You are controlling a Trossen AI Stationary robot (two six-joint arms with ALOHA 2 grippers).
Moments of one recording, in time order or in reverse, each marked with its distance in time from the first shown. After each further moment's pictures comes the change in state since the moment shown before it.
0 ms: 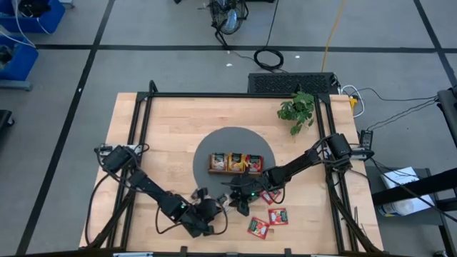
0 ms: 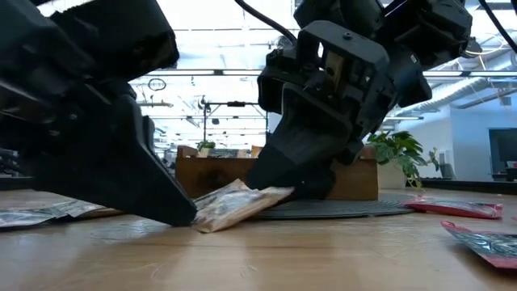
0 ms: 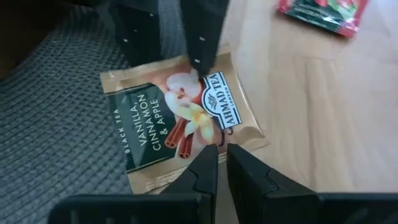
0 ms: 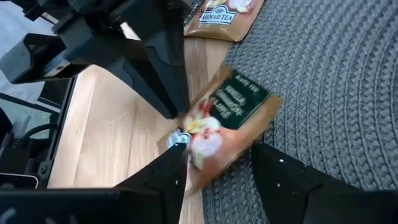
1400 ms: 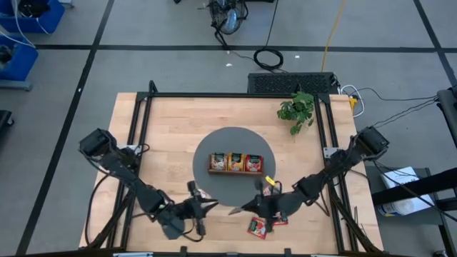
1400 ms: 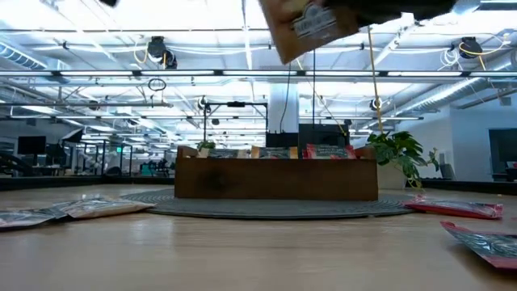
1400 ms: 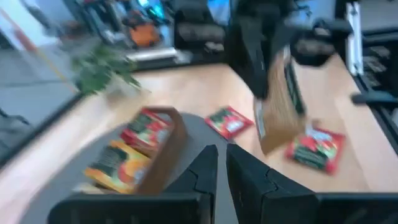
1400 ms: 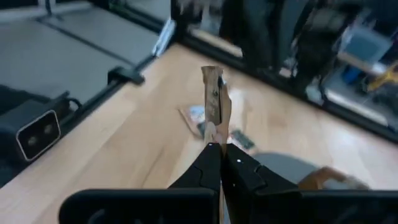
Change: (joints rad) left arm -0.089 -0.331 0.032 0.067 -0.402 0.405; right arm 0.307 -0.355 -0.150 0.096 0.548 -0.797
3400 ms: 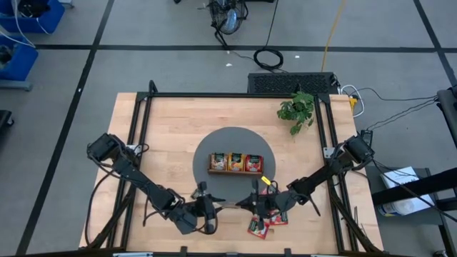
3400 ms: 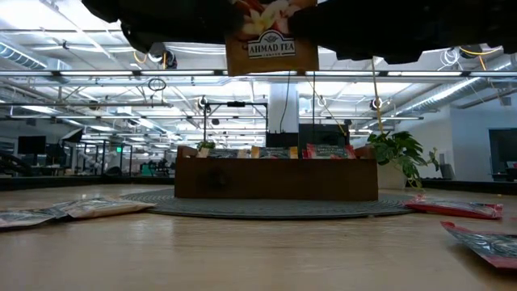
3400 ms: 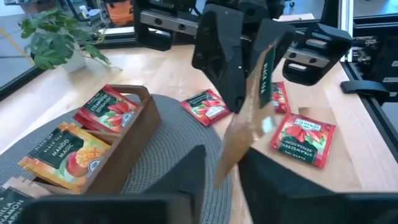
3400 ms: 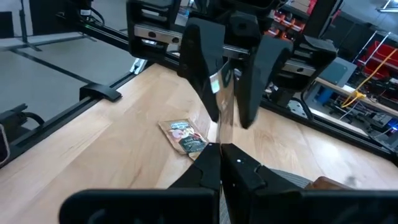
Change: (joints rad) left arm 0.075 0.105 0.000 0.115 0.159 -0.037; right arm -0.031 0.194 -0.072 0.449 0.022 -0.079
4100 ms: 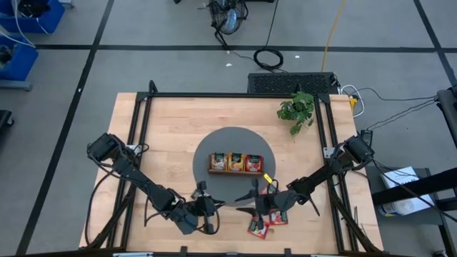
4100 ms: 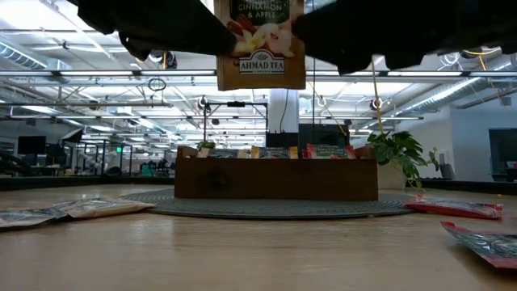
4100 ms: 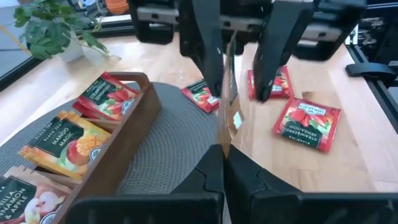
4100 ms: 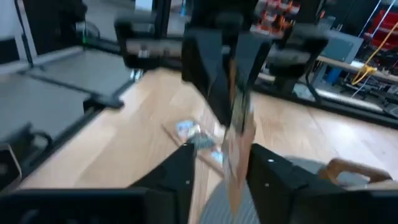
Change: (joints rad) left arm 0.002 0.000 0.001 -0.066 0.020 -0.028; right arm -0.001 0.000 0.001 -0.023 0.001 0.145
